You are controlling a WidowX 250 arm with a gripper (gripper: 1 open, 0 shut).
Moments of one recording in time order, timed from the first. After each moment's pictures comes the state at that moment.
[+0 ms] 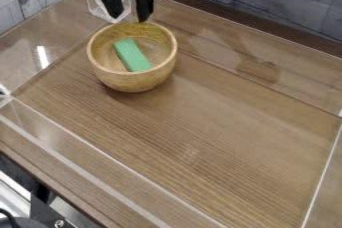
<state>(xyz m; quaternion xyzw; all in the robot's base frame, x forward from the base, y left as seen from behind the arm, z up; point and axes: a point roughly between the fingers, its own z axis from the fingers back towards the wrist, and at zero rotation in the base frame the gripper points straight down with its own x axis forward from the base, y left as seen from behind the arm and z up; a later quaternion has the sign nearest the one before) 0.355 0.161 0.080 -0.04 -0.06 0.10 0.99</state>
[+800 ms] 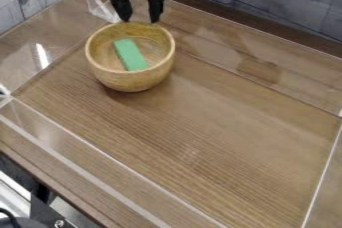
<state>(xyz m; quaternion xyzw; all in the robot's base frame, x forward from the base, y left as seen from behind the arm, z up) 0.368 0.155 0.072 -0.04 -0.09 0.18 0.98</state>
